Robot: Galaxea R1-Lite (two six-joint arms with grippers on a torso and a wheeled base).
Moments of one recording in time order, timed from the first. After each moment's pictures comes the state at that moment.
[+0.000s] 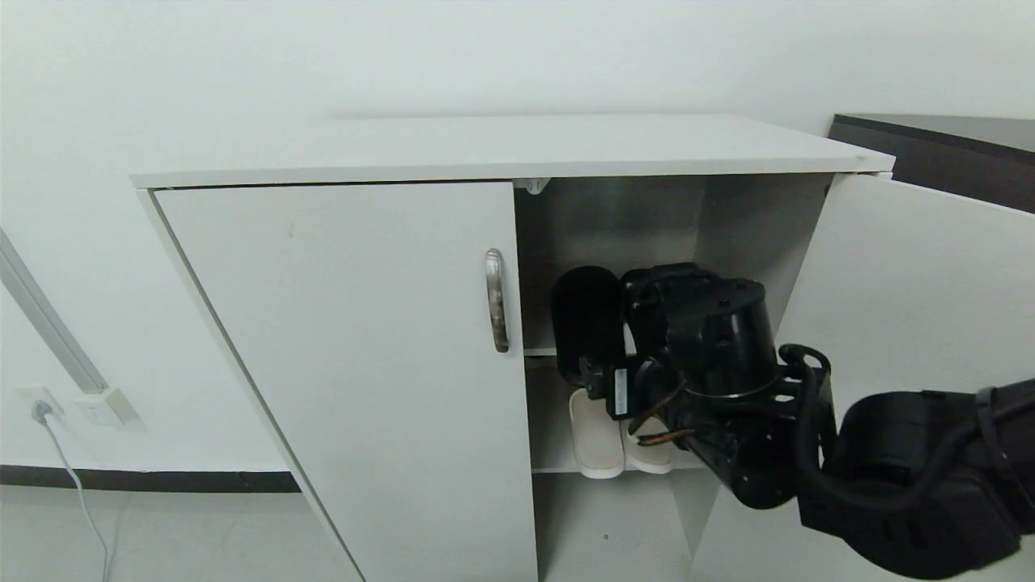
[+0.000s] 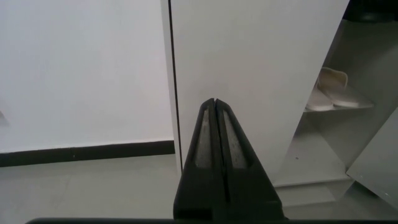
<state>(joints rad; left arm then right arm) 0.00 0.00 0.00 0.00 -0.04 0.00 0.88 1.82 -1.00 -0.50 -0.60 0.24</state>
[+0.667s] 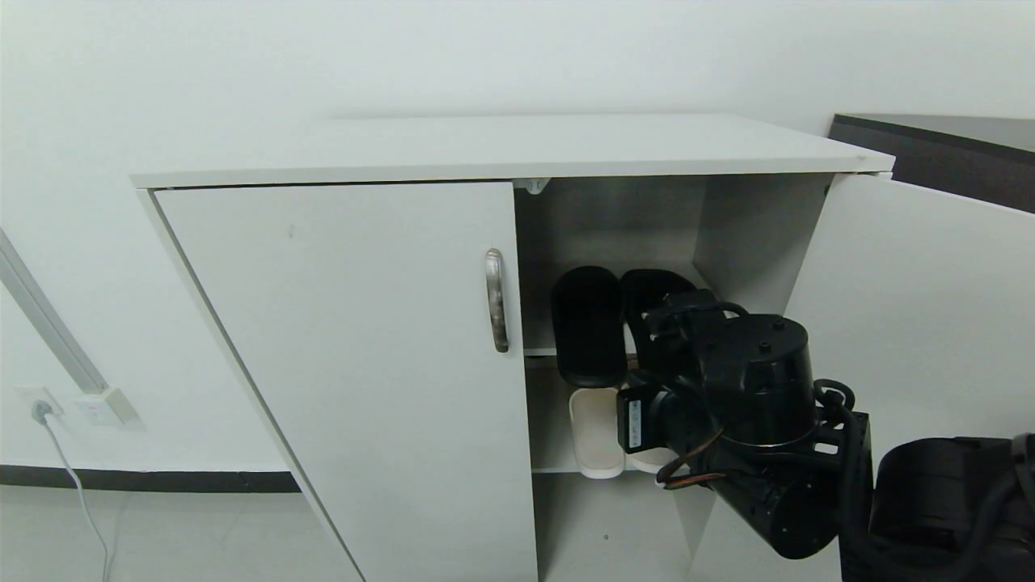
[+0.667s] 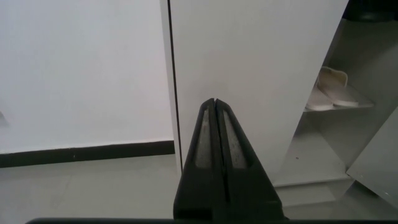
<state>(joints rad) 0.00 0.00 0.00 0.00 -0.04 0.00 0.90 1.79 -0.86 -0.62 -0.57 0.23</state>
